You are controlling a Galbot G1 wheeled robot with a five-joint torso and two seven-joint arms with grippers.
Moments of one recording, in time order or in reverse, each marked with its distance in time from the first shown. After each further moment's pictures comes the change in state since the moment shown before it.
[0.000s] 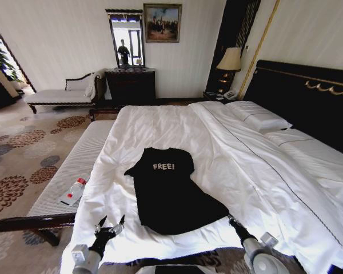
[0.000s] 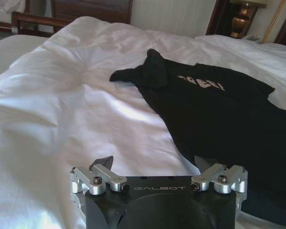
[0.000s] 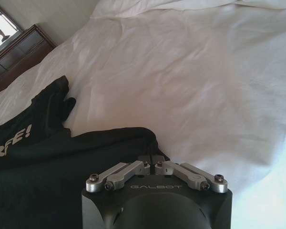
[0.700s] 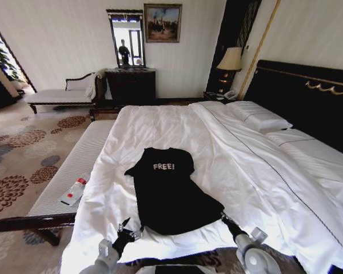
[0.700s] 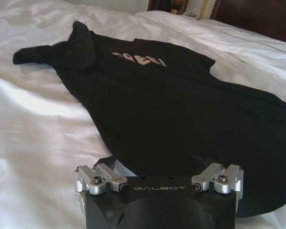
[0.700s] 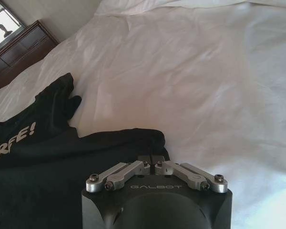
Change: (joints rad) left arm -0.346 0.107 0.277 0.138 -0.018 0.129 0.035; right arm 0.036 -0.012 -0.032 0.010 -0.010 -0.018 0.036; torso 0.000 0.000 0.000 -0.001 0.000
